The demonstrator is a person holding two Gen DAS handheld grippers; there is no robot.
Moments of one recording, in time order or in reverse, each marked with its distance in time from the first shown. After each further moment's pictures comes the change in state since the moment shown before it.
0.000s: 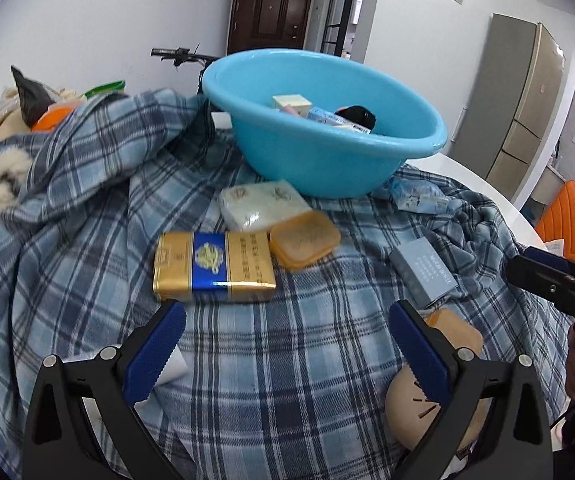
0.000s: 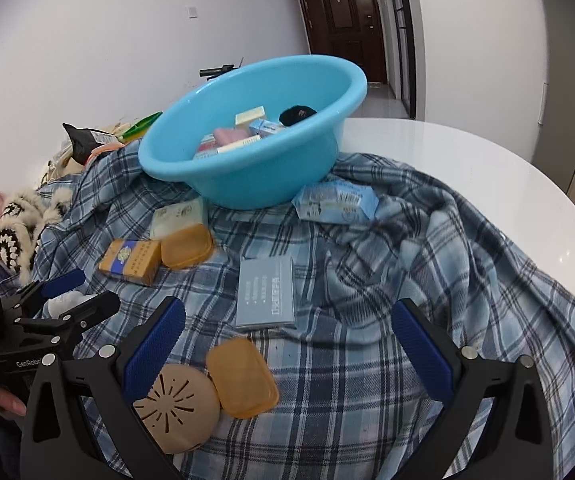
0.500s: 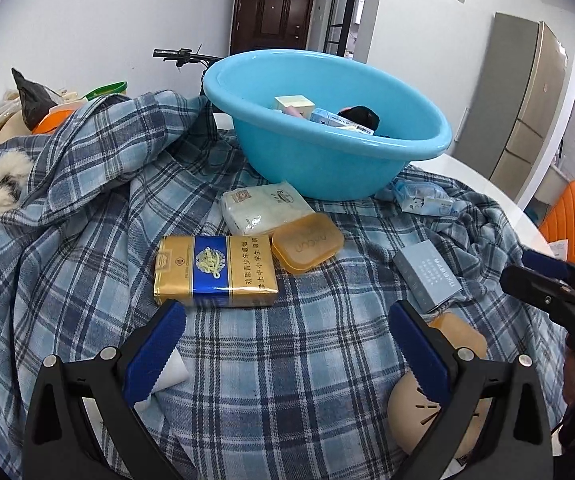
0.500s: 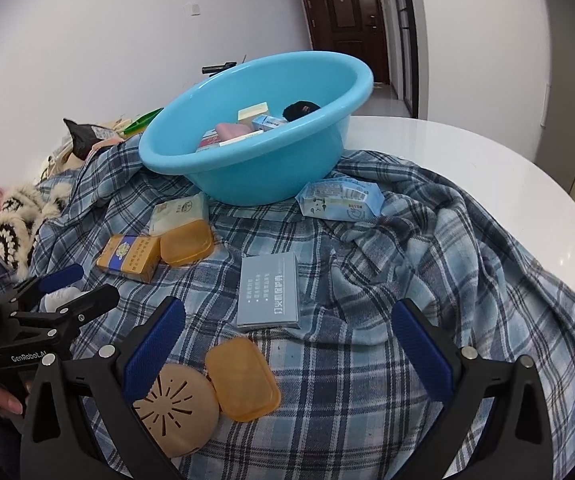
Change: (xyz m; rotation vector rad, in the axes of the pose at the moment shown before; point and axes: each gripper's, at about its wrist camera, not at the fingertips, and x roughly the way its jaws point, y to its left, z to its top) left arm 0.003 -0.003 0.006 0.017 -0.001 0.023; right arm 0.009 0.008 0.002 -0.048 0.009 0.003
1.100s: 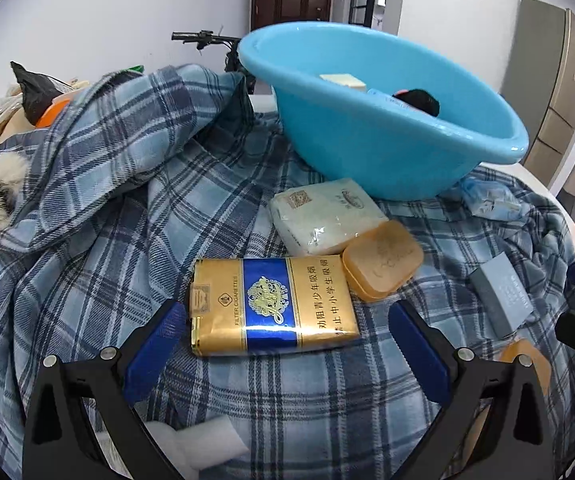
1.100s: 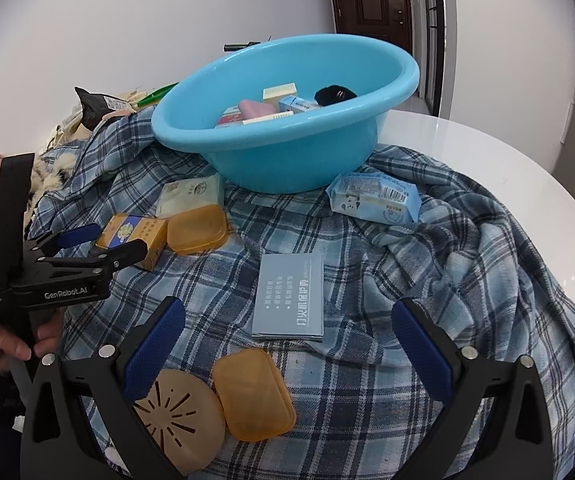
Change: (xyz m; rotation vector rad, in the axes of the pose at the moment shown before) left arm 0.054 0.033 0.019 -0.007 0.072 0.095; right arm 0.027 0.015 0.005 -0.069 0.061 0.028
